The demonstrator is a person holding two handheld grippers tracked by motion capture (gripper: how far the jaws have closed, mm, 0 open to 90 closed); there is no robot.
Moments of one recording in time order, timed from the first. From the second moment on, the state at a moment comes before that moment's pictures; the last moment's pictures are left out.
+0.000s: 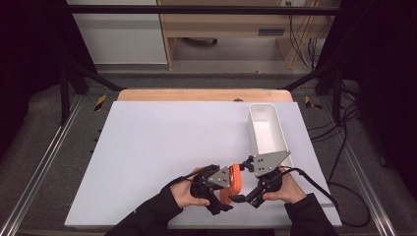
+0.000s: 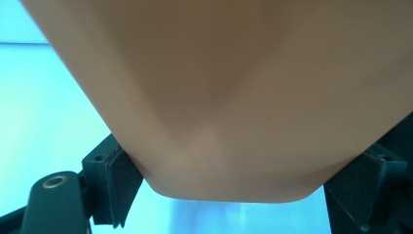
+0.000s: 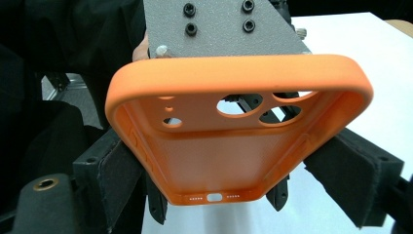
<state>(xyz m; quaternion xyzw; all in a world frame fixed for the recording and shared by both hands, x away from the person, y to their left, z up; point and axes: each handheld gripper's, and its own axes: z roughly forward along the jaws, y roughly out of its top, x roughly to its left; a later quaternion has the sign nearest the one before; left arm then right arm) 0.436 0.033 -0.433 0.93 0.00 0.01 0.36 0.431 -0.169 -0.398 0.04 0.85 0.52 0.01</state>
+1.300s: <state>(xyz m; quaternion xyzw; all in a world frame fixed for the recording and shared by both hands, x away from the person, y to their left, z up) 0.434 0.036 -0.429 0.93 0.02 0.01 0.38 0.433 -0.172 -0.395 0.05 0.84 0.53 0.02</state>
